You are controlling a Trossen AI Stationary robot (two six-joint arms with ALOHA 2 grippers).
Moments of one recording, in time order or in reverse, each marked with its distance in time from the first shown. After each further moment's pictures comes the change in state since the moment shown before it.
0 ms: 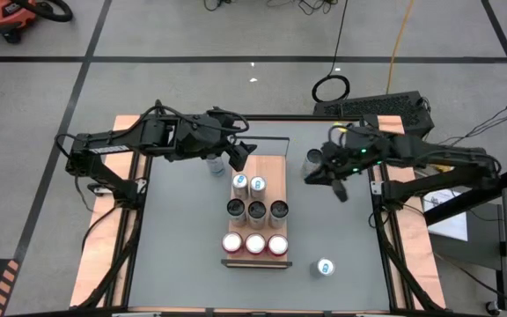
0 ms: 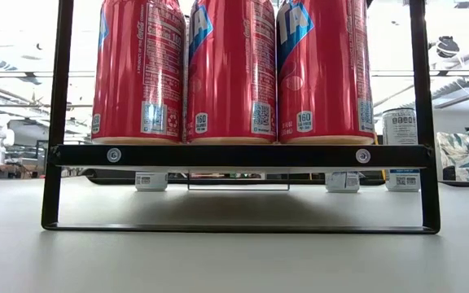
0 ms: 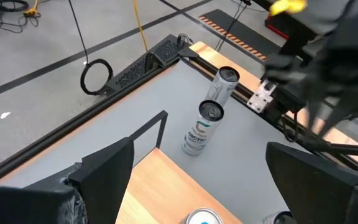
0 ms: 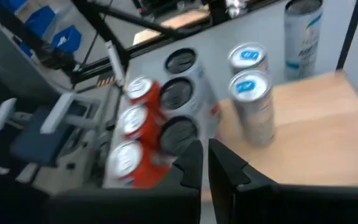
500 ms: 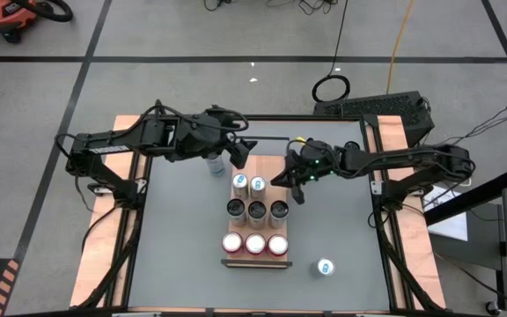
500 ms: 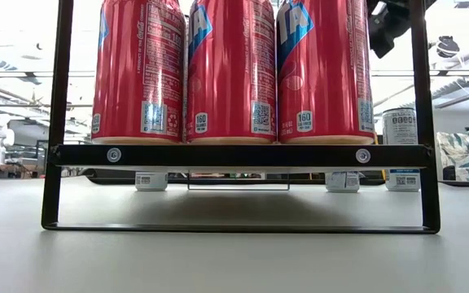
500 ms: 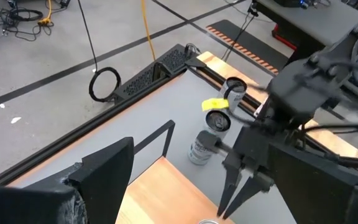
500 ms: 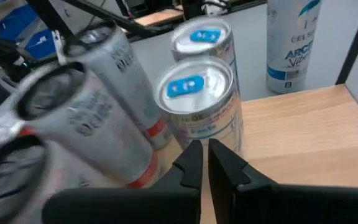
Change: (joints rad) left arm 0.000 0.000 0.000 0.019 -0.050 0.000; right arm -0.061 0.366 -0.280 0.697 0.000 -0.116
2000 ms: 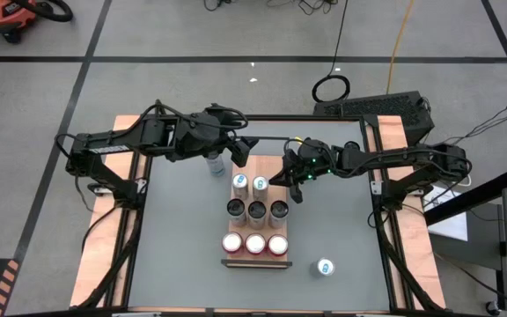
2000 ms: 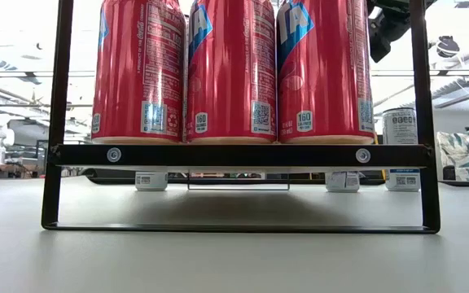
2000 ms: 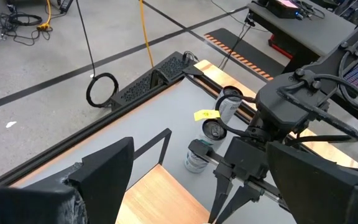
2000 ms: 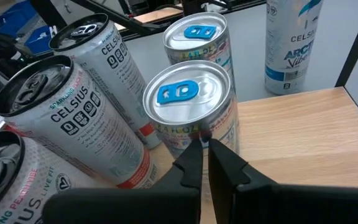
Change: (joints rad) left arm 0.002 0.000 0.000 0.036 -0.008 0.001; right arm -0.019 0.028 0.000 0.021 -0.022 -0.030
